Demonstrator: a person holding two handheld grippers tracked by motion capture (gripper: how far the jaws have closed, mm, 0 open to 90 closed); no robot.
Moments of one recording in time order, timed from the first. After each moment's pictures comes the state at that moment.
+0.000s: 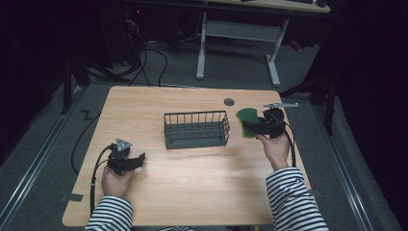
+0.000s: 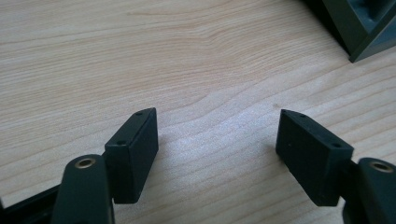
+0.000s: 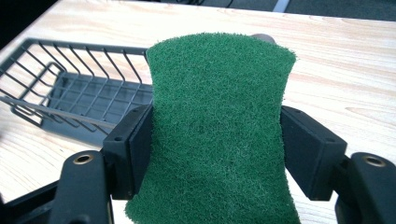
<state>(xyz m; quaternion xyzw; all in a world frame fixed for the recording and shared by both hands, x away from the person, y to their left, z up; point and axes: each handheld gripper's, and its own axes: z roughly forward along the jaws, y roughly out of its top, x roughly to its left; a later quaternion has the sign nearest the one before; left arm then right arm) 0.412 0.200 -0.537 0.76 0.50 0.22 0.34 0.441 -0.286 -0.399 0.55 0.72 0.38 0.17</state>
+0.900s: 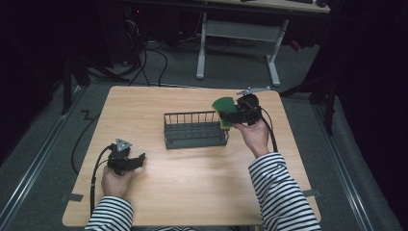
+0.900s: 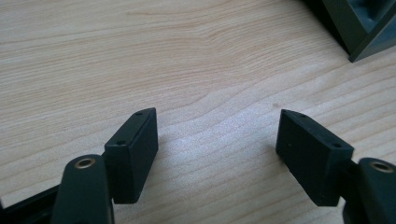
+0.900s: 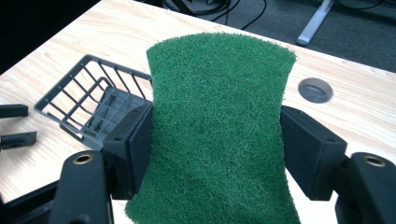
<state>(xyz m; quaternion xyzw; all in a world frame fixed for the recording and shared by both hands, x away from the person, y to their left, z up) 0.411 0.199 -0.537 0.76 0.50 0.22 0.34 0.469 -0.214 -0.370 0.48 0.77 0.38 0.17</state>
